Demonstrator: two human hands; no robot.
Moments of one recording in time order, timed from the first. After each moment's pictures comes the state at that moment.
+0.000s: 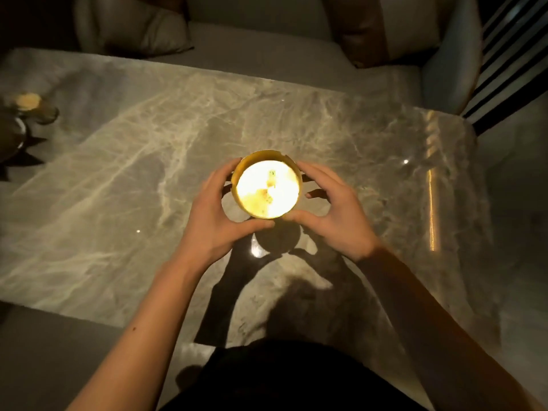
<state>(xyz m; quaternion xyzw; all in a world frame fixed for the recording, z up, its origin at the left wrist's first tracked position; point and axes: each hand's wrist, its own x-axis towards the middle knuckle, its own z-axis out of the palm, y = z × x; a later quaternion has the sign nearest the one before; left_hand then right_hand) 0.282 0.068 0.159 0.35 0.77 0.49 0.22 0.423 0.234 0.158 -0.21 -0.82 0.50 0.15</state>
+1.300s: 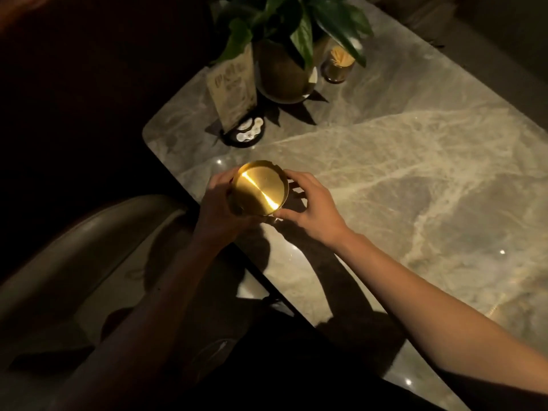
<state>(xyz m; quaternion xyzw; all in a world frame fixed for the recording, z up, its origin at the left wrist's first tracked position) -0.013 -0.379 0.027 0.05 0.85 0.51 0.12 0.010 -0.169 0.037 0.01 -0.87 0.48 -0.10</state>
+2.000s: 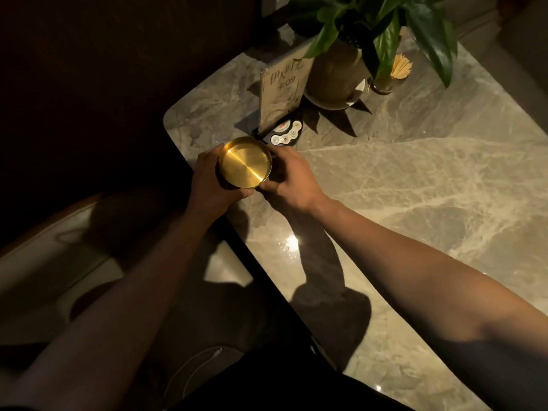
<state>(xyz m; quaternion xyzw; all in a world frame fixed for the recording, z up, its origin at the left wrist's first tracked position) -0.085 -0.445 -0.045 -0.02 0.87 0.49 0.05 -0.102 -0.250 -0.010 0.04 -0.90 0.40 -0.15</state>
